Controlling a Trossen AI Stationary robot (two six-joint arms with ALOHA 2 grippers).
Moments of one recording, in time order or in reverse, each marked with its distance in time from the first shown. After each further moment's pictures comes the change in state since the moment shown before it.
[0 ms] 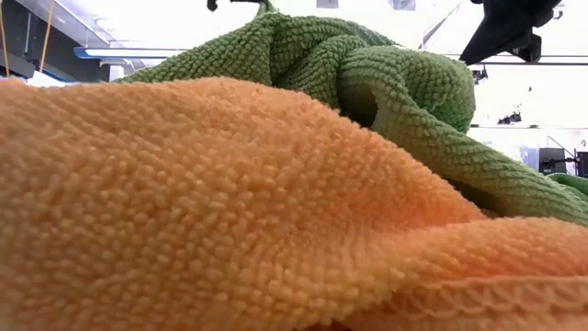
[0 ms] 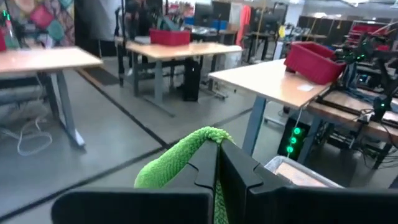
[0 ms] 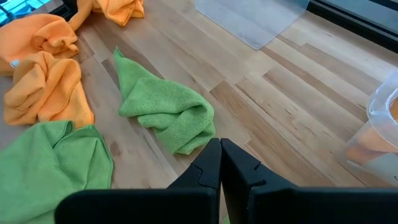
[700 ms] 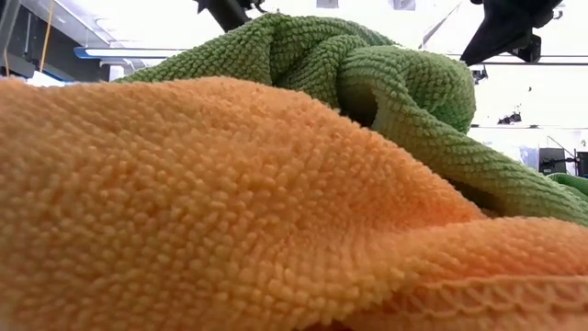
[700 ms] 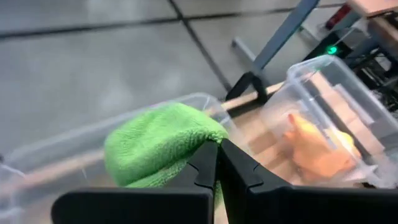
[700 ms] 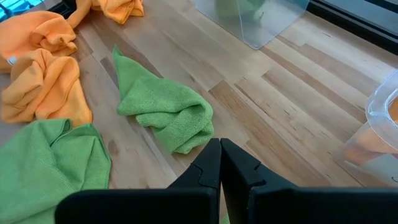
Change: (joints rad) left arm 0.010 0.260 0.000 -0.299 0.045 -0.439; right arm 0.000 0.000 -0.002 -0.002 0.000 -0.013
